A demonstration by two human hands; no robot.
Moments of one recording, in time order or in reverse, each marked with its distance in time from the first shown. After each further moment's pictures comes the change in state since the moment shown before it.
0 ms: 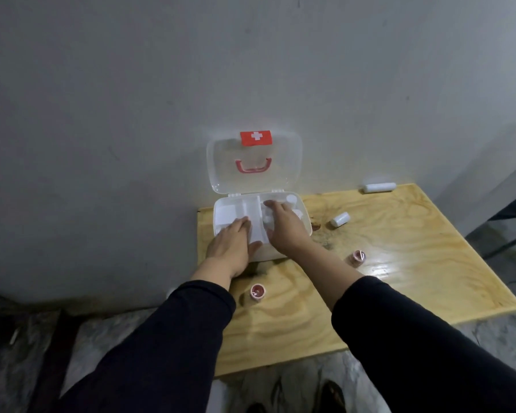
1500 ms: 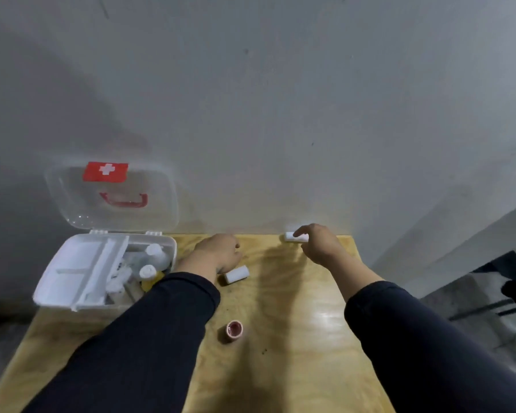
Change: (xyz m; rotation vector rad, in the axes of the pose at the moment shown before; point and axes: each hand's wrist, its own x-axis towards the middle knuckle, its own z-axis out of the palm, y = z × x) left_hand 0.192 0.209 0.048 0.048 -0.211 -0.147; right_hand 0.138 0.301 -0.188 -0.215 -0.139 0.063
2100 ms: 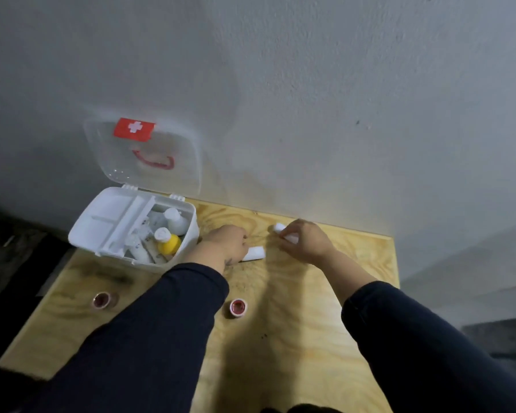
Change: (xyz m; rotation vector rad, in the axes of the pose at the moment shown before) left_hand -0.007 -0.002 0.029 -0.137 -0.037 -0.240; right_hand 0.020 -0.025 0.046 0.041 -0.222 -0.363
